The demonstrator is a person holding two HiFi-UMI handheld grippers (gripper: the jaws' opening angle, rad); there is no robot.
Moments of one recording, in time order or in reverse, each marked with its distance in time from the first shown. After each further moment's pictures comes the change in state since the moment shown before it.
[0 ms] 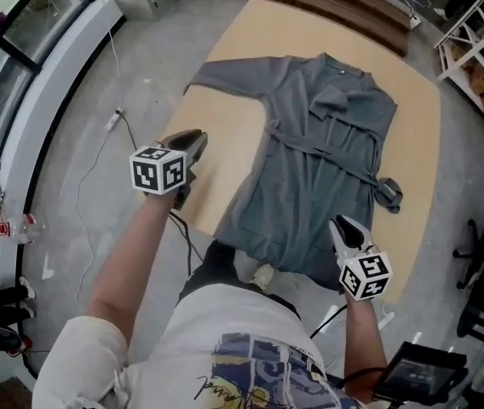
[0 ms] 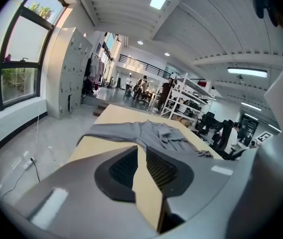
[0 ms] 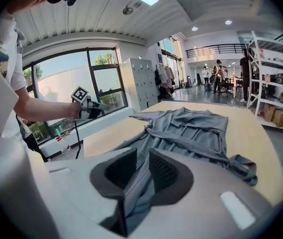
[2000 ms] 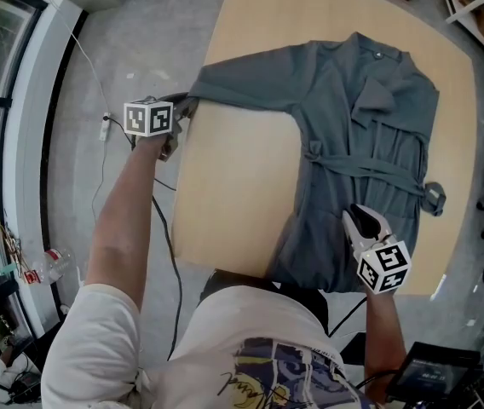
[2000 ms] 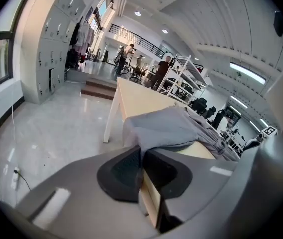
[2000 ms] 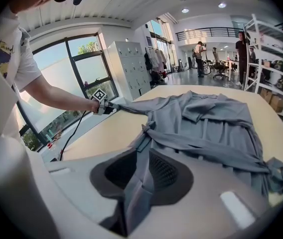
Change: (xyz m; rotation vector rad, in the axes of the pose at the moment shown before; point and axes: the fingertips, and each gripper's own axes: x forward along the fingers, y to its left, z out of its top) left arm 0.206 0.242 0.009 0.024 0.287 -0.179; right arm 0.155 0.009 0.031 0.123 0.160 -0.059
